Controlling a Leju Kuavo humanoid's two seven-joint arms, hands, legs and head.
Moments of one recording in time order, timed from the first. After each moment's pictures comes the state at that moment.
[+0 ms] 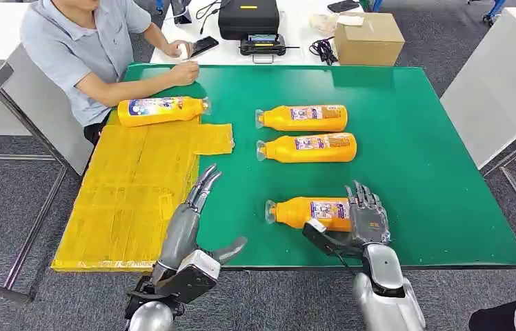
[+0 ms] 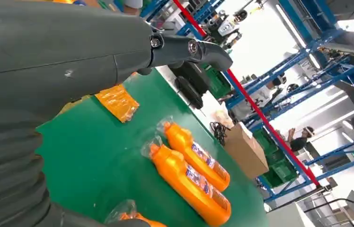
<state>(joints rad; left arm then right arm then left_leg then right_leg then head) 0.04 -0.32 -0.35 -1.60 -0.73 0.25 -0.29 -0.18 0.05 -0.02 -1.08 1.49 -0.24 -0.09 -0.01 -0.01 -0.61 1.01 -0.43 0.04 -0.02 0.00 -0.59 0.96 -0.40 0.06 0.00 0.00</state>
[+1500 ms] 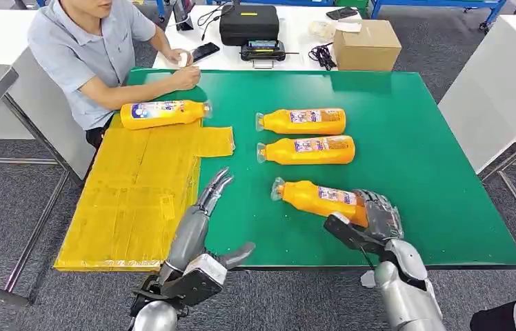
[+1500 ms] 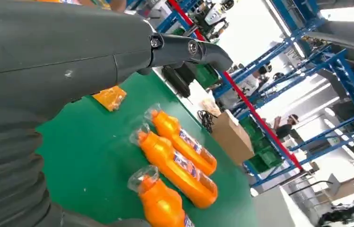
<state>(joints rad) 0.03 -0.31 -0.38 -1.58 -0.67 0.22 -0.31 -0.24 -0.04 -0.10 -0.90 1.04 -0.12 -0.38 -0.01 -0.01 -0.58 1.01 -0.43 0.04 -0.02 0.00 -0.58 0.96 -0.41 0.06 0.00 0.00</state>
